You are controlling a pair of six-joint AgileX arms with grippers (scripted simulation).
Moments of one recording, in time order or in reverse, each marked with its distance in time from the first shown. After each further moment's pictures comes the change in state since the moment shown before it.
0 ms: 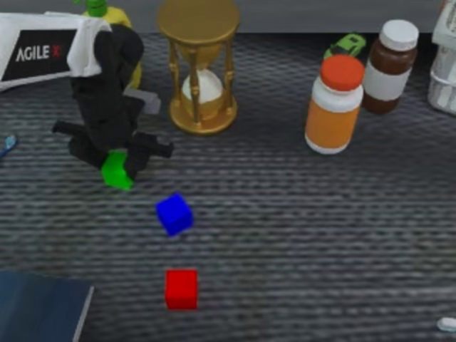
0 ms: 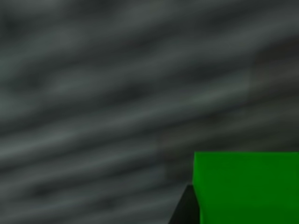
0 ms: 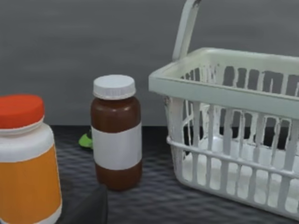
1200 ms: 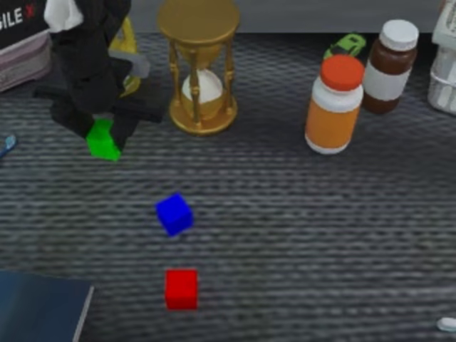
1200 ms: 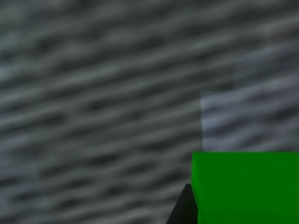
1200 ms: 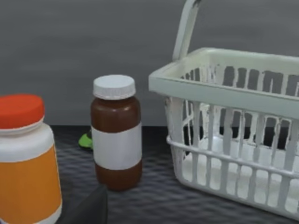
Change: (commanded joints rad) left arm 0.015 -0.091 0.154 -0.234 -0.001 0.000; right arm 0.000 0.000 0.000 0.000 0.000 0.000
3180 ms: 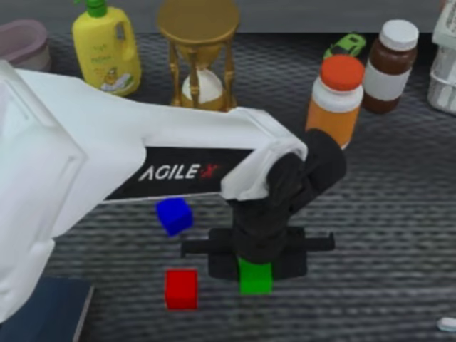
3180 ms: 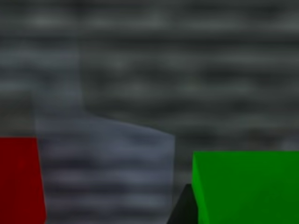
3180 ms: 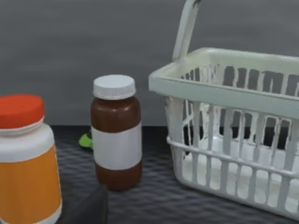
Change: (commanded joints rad) left arm -0.653 -0.145 -0.419 0.273 -0.014 -0.950; right arm 0.000 0.000 0.000 0.000 0.000 0.000
